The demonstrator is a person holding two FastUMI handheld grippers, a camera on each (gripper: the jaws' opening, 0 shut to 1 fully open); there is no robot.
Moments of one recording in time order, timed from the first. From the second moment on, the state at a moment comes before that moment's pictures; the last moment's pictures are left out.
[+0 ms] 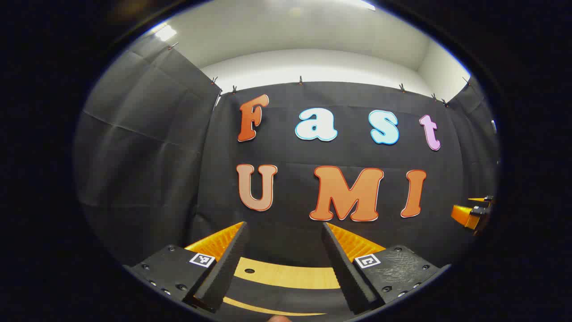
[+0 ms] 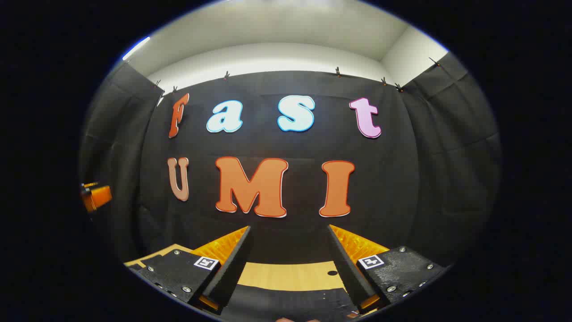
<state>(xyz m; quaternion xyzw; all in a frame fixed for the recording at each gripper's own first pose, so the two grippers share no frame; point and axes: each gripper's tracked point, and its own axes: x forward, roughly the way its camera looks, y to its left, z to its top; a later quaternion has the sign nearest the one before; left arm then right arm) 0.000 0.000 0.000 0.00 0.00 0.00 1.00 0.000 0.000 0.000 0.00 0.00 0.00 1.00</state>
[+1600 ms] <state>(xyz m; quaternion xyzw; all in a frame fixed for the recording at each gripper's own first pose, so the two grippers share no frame) -0.063 0.166 -0.295 -0.07 0.42 0.18 0.89 -0.066 -0.110 -0.291 0.13 0.43 -0.10 0.89</state>
